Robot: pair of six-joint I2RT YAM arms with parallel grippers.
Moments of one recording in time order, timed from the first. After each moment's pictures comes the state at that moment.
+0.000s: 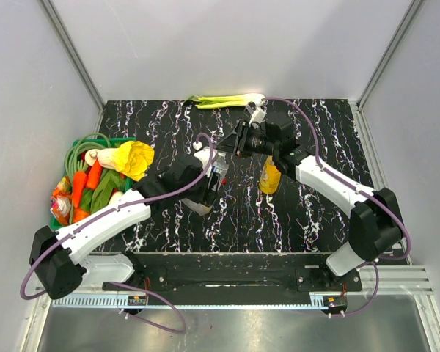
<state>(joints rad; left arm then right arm) -0.81 1.20 0.99 -0.55 -0.10 -0.29 0.56 1.56 1.19 0.13 -0.55 0.82</state>
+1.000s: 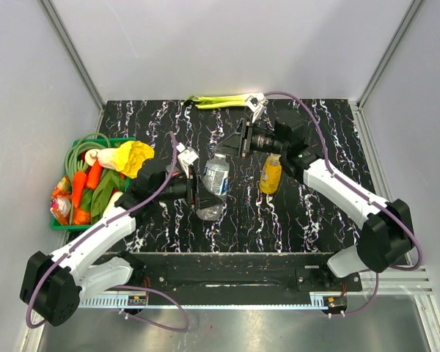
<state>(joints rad) -0.54 1.02 0.65 0.06 0.75 -0.51 0.56 1.47 1.19 0.20 -0.73 0.76</state>
